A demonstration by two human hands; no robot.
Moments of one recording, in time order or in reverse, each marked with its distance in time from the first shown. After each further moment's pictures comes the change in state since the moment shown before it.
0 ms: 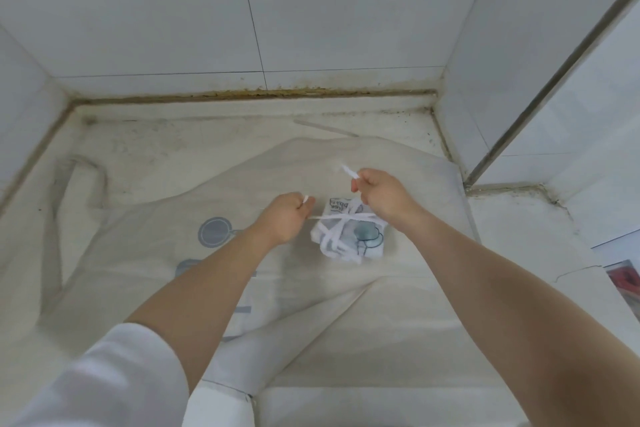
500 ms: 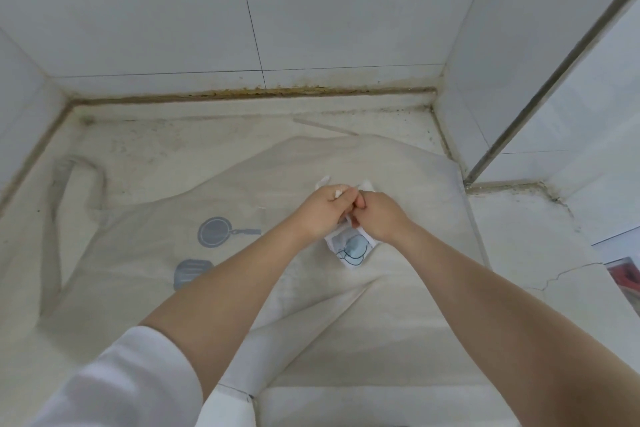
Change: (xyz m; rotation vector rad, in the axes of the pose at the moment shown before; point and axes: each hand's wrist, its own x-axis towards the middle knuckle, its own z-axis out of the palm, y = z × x) left_hand -0.019 0.068 0.012 -0.576 -0.158 0.145; right_hand -0.015 0.006 0.019 -0.305 -0.103 -0.034
